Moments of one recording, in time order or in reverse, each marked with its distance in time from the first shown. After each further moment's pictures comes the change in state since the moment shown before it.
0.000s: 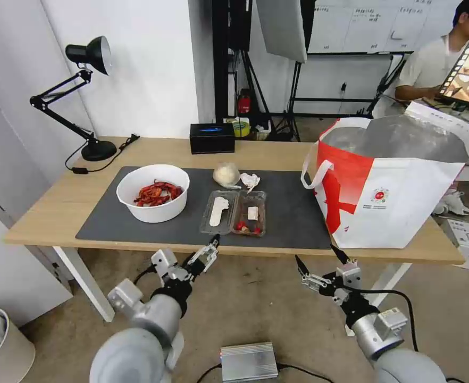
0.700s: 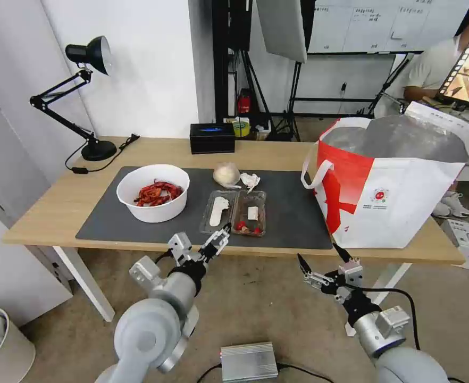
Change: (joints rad) left arm -0.211 -0.018 0.089 0.127 -0.050 -0.035 -0.060; right arm 0.000 -0.001 0.021 0.001 0.004 -0.006 0.002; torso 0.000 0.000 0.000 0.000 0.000
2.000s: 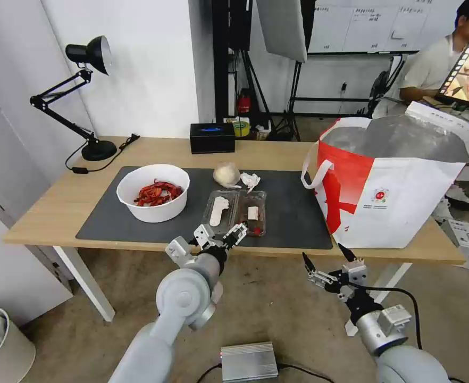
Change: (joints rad) left arm -0.186 -0.056 0.089 0.222 -0.040 -0.008 -0.097; right arm 0.004 0.025 0.018 -0.023 -0.005 -0.001 0.001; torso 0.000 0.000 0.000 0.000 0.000
